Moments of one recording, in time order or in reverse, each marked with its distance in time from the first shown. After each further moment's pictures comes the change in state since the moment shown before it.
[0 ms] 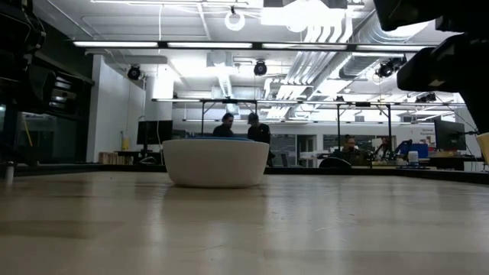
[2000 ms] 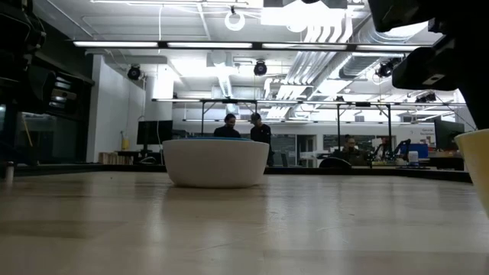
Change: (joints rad) left arm 0.000 0.000 0.000 0.000 0.000 0.000; right arm -0.009 -0.006 0.001 -0.017 0.026 -0.008
